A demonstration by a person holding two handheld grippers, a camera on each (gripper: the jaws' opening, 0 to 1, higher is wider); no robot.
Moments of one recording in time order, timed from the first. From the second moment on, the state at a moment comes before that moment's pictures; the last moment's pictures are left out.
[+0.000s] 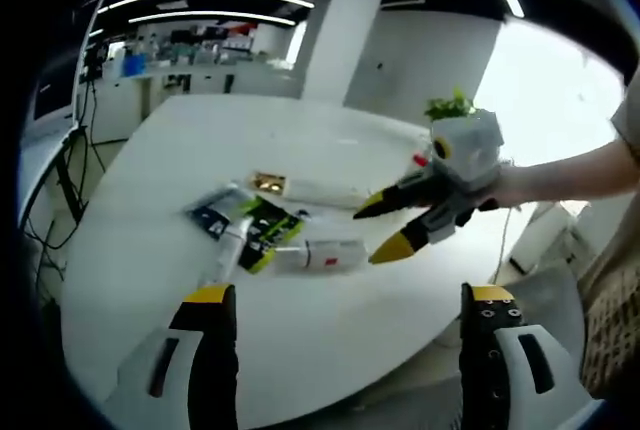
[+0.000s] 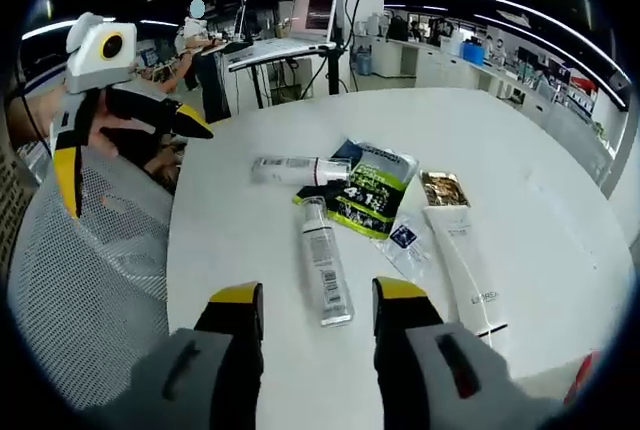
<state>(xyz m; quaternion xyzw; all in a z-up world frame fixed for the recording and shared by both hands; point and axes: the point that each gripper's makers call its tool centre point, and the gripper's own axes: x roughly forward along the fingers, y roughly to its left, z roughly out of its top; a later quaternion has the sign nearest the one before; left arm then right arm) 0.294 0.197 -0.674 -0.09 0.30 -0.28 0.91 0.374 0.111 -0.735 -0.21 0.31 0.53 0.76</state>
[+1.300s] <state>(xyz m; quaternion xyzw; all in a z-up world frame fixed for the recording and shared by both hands) 0.298 0.201 -0.676 -0.12 0.30 -0.27 0.91 0.387 0.140 -0.785 -0.29 0.35 0.56 0.69</state>
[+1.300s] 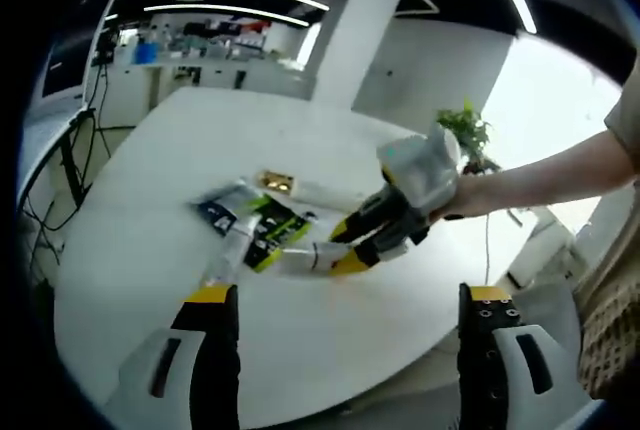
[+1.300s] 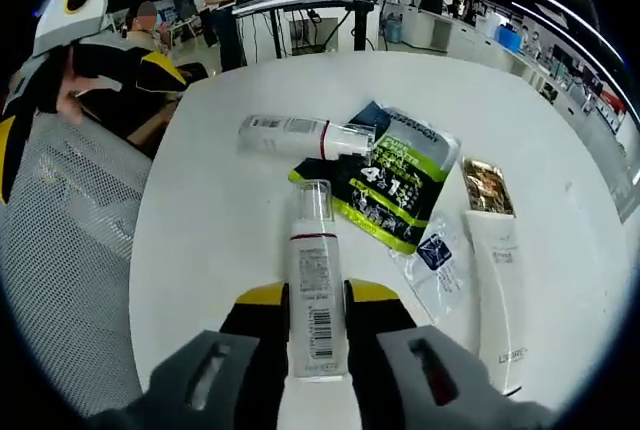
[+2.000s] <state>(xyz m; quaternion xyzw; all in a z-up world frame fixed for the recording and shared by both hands) 0.298 0.200 -0.673 -0.12 0.30 -0.27 0.91 0.381 0.140 -0.781 -0.28 0.38 0.55 0.69</state>
